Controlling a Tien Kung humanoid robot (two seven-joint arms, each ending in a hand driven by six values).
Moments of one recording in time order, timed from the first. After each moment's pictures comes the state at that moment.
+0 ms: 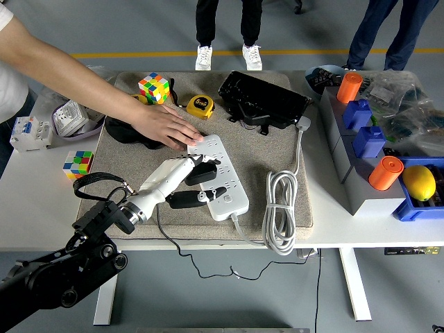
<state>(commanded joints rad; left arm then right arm) -0.42 0.24 -0.66 -1.16 1.72 0.36 -0.17 -0.05 -0.31 0.93 0.44 -0.51 -0.14 0.20</state>
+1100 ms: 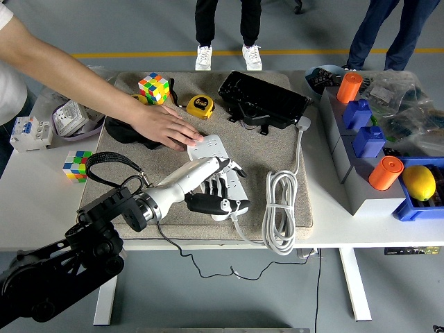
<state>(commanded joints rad) -0.42 0.30 -0.69 -1.60 1.65 0.00 0.26 -0.05 -0.32 0.92 0.44 -0.51 -0.13 0.20</state>
